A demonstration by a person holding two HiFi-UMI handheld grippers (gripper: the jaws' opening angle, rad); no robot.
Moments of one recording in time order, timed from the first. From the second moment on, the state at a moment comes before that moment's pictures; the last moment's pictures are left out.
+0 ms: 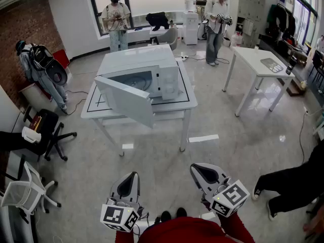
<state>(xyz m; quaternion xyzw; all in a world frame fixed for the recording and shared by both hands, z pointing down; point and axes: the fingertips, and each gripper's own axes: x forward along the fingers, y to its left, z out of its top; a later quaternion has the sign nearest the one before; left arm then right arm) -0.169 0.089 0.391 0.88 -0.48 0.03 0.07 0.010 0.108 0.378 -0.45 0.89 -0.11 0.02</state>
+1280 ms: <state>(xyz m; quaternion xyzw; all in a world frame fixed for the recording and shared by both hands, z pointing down) -0.136 0.087 0.401 0.88 -0.46 0.05 0.07 0.044 0.115 0.391 -0.46 0.88 -0.12 0.02</state>
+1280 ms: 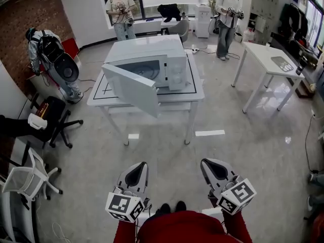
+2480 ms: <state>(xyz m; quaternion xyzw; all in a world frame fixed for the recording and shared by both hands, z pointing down) -0.111 -0.041 0.397 0.86 -0.50 0.08 0.04 0.093 0.014 0.399 -0.47 0.87 -0.12 0.03</state>
